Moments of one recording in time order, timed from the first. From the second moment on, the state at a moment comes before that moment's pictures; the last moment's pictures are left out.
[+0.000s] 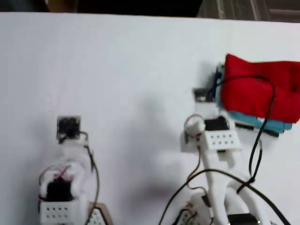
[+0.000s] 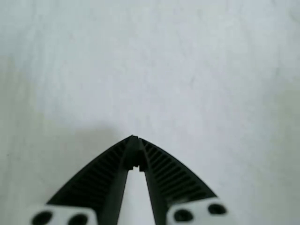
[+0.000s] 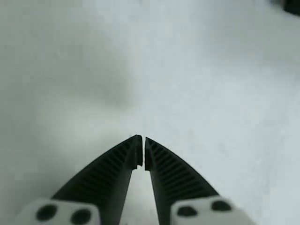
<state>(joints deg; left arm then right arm) -9.5 -102.6 95.8 68.1 3.6 -8.7 -29.3 51.4 68.8 -6.6</state>
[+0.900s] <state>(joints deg) -9.5 -102.6 95.8 70.4 3.7 5.6 -73.9 82.6 61.1 4.8</state>
